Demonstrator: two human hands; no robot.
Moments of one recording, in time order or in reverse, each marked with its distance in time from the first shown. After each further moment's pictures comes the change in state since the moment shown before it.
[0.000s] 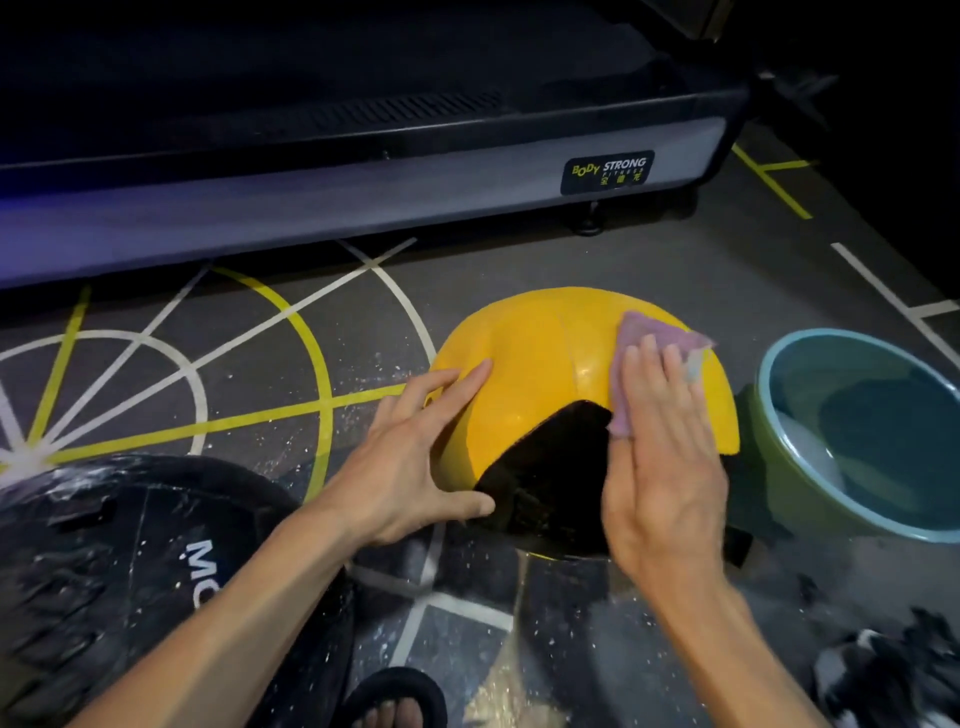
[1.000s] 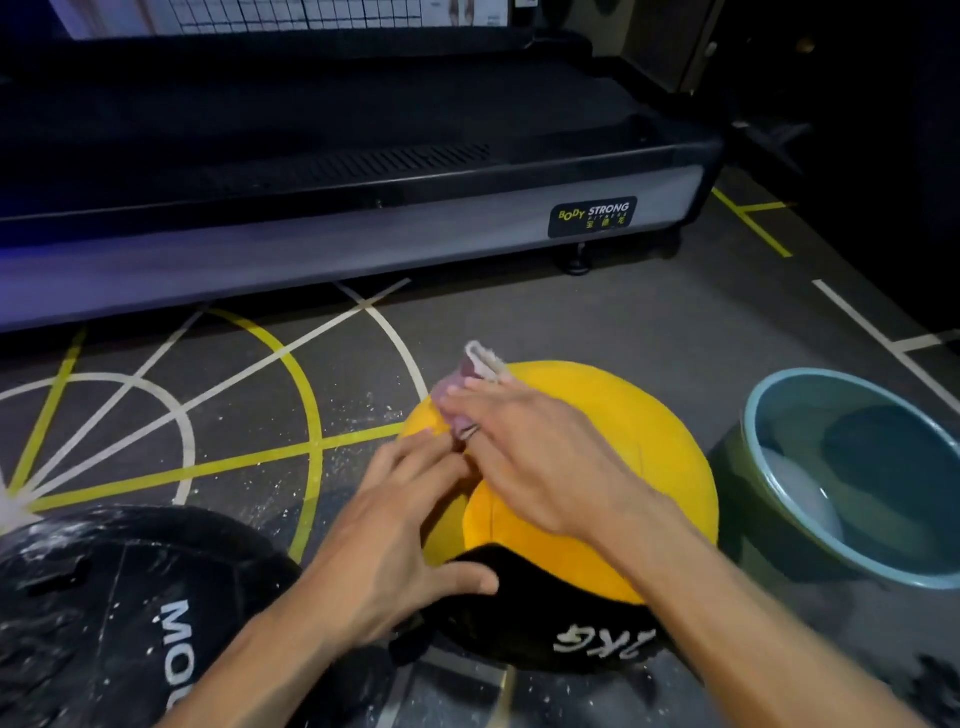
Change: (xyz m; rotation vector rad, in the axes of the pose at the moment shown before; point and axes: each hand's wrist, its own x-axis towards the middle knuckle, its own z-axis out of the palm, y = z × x) left_hand -0.017 0.005 0.009 0.045 0.144 0.169; right_hand 0.088 -0.044 0.015 0.163 -0.685 -0.262
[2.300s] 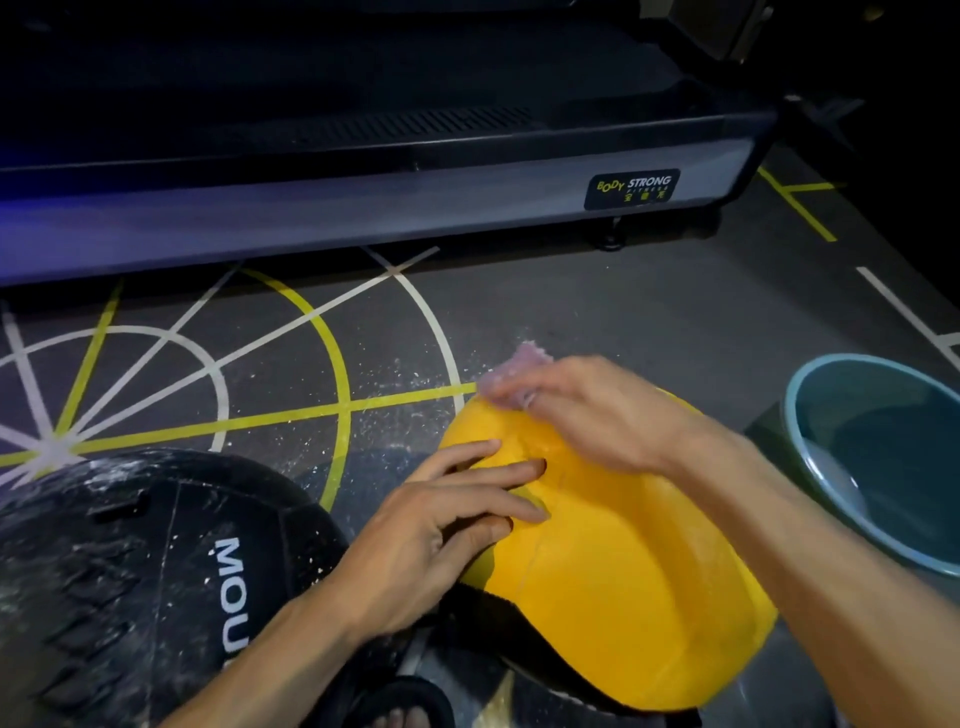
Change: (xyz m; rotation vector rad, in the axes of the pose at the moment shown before) left_hand -0.030 0.002 0.014 -0.341 0.013 0.043; right_hand 0.000 0.012 -0.017 0.180 -0.255 0.104
